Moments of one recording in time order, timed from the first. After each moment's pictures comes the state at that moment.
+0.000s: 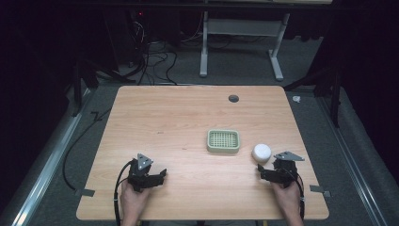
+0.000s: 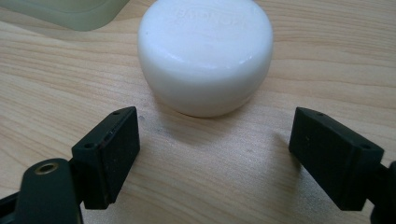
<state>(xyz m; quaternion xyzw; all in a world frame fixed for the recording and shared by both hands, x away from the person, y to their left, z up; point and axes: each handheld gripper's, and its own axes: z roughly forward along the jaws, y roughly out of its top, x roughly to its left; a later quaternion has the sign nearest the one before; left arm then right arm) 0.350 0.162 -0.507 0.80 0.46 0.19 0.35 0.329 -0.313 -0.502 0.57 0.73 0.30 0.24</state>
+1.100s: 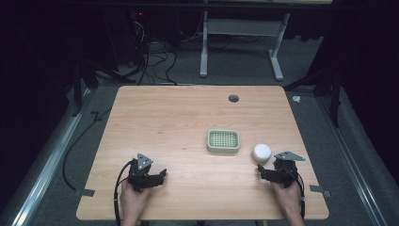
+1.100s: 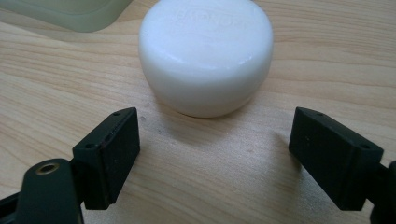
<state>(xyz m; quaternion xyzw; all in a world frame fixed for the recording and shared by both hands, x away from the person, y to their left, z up) 0.350 0.162 -0.507 0.79 0.46 0.19 0.35 0.329 -0.314 -0.502 0.57 0.73 0.31 0.23</state>
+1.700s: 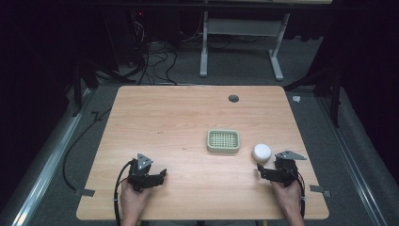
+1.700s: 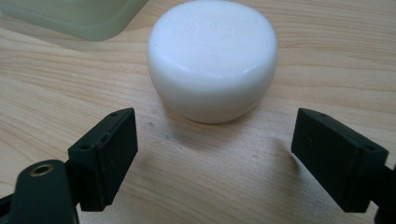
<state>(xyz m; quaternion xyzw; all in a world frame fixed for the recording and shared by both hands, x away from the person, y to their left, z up) 0.350 0.162 -0.507 0.79 0.46 0.19 0.35 0.330 -0.315 -0.498 0.57 0.73 0.32 0.23</state>
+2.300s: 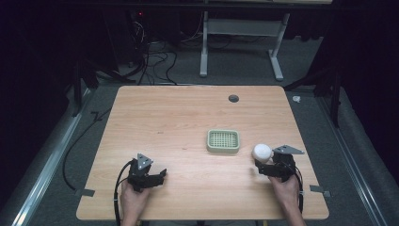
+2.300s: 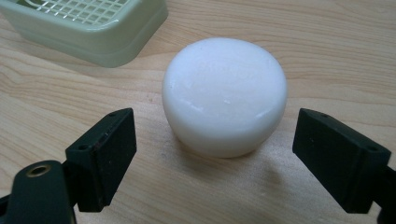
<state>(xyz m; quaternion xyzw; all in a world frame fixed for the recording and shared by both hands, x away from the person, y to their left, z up) 0.350 0.162 -0.507 0.80 0.46 0.19 0.35 0.342 -0.308 -0.486 0.56 0.73 0.32 0.22</state>
